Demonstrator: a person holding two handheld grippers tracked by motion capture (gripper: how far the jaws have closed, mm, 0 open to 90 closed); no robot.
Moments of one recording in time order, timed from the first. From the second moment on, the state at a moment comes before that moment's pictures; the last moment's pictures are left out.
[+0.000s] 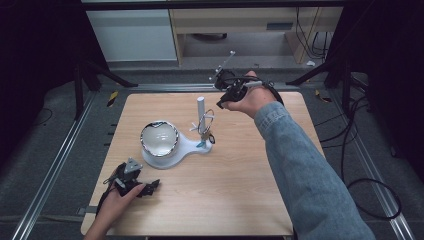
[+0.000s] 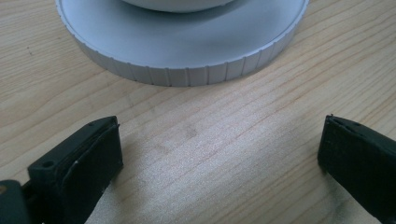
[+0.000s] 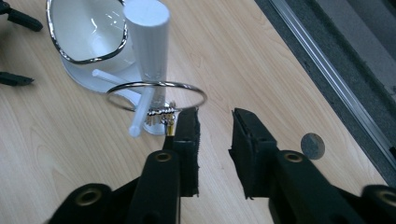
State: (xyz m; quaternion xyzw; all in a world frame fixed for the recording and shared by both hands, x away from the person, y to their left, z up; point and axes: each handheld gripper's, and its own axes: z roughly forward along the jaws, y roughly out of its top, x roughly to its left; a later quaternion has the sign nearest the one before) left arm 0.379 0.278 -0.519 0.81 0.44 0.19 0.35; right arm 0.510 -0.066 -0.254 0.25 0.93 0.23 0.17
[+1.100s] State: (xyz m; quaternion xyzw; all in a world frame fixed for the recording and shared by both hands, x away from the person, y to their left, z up) left arm 0.378 0.277 -0.519 0.81 0.44 0.19 0.35; right arm 0.506 -0.139 -0.313 0.33 0.87 0.28 0.24
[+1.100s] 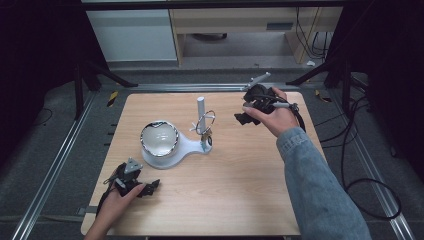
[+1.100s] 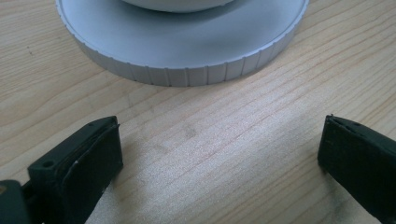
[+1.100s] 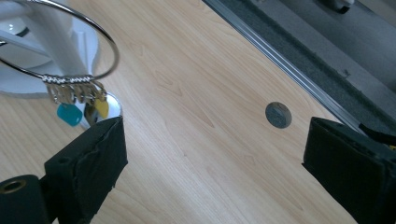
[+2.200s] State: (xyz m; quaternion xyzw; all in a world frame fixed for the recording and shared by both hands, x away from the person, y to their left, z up) left arm 0.377 0.276 -0.519 0.81 0.44 0.19 0.34; right arm 0.470 -0.212 -0.404 0.37 0.85 0.28 0.24
